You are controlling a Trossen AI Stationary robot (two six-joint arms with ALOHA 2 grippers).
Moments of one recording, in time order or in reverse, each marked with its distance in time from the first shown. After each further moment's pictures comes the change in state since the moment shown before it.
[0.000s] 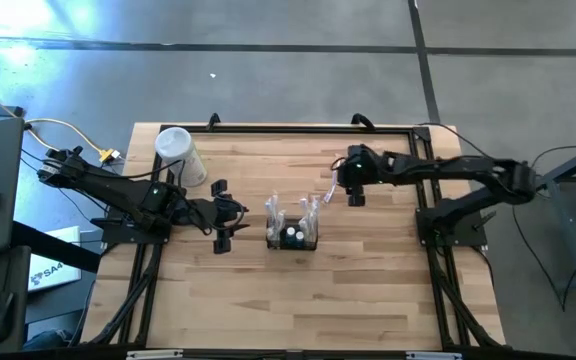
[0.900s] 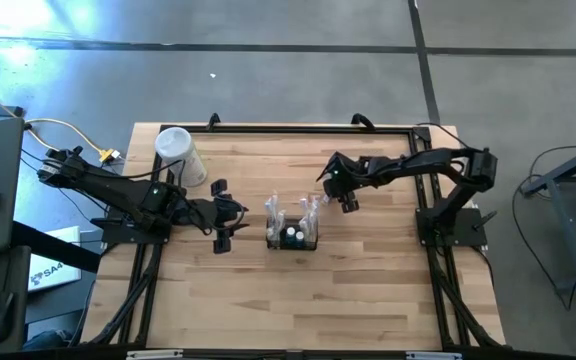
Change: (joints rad) left arm 0.000 0.000 0.000 -0.005 -0.010 0.014; right arm 0.009 0.334 0.104 0.025 -0.029 -0.201
